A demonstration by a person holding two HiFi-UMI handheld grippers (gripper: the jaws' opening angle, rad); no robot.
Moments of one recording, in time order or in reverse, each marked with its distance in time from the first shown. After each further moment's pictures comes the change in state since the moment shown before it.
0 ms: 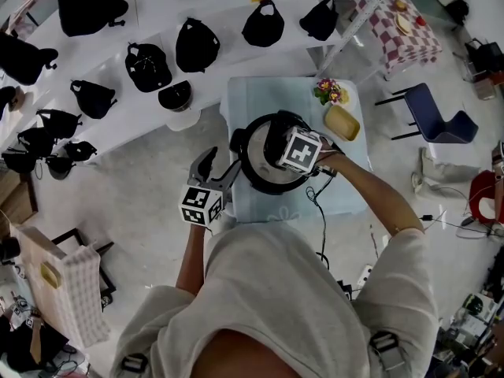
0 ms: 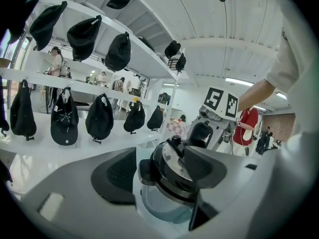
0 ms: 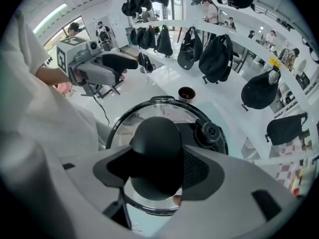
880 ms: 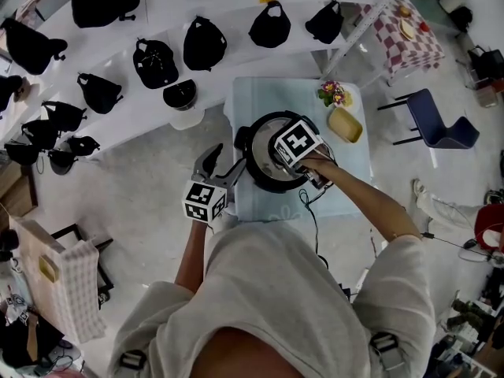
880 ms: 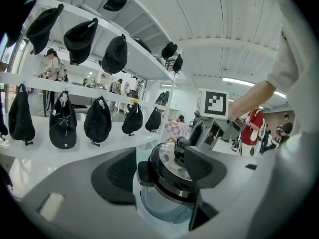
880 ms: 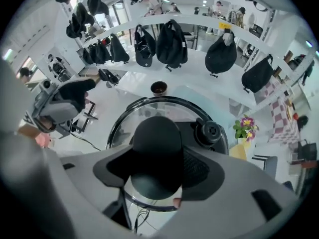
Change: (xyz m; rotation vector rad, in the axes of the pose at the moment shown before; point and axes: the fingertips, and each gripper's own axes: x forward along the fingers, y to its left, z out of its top) left arm -0.006 -0.006 0.005 0.027 -0.010 -0.016; right arm 0.000 -0.013 -0.008 0.528 0.010 -0.115
